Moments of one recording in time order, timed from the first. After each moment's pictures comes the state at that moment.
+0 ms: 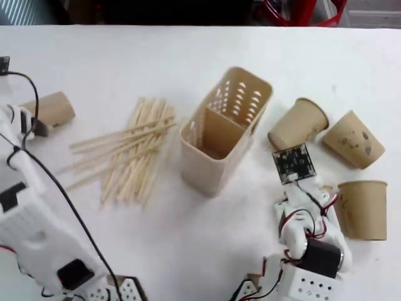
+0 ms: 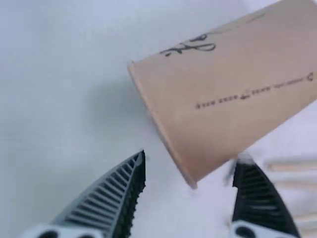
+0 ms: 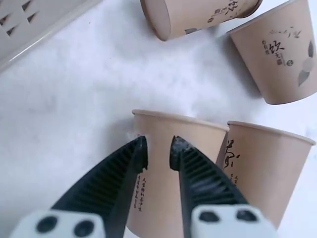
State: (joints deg) left arm -41.2 32.5 -20.0 69.8 -22.8; right arm 13.2 -85.4 67.8 77.3 35.4
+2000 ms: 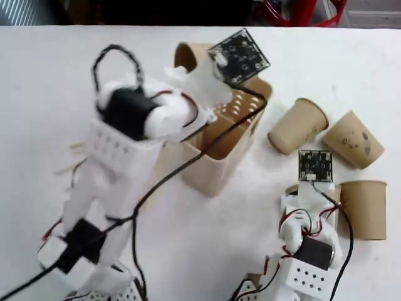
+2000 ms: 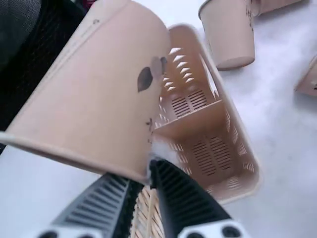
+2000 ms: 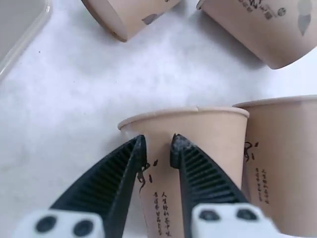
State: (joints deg) left arm 26.9 0.0 -36.5 98.9 -25.5; right arm 17.6 -86.4 85.2 60.1 19.8
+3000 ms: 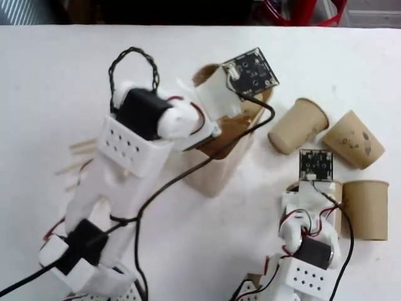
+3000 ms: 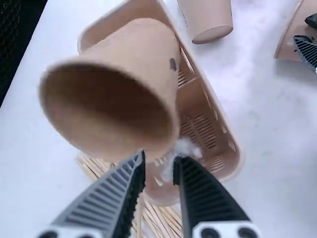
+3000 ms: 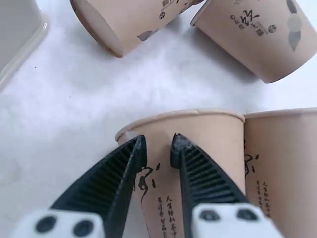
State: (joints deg) left arm 29.1 -0.9 -33.2 102.1 -27.6; right arm 17.6 -86.5 88.1 54.5 19.8
